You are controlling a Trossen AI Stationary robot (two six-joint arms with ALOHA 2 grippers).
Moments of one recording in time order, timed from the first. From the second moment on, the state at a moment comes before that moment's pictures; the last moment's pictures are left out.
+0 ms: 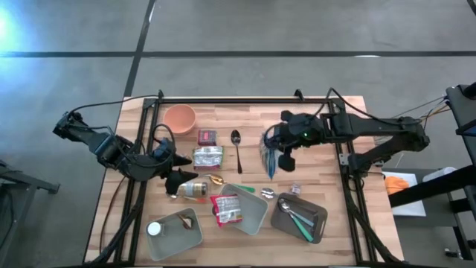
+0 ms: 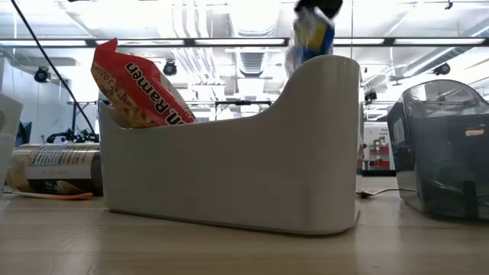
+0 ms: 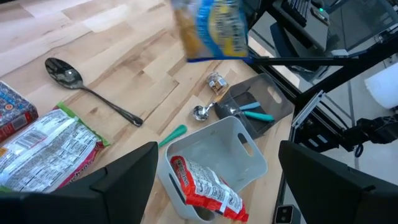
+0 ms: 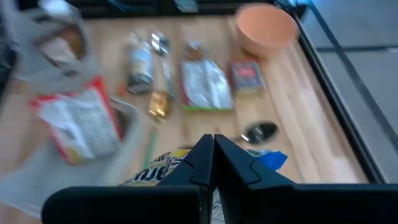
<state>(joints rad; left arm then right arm) -0.50 1.02 1.14 -0.79 -0.51 -0.99 0.03 1.33 1.38 -0.74 0.13 0.09</state>
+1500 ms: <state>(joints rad) -0.50 1.02 1.14 -0.83 -0.30 -1.00 0.47 2.13 2.20 -1.07 0.60 0.22</state>
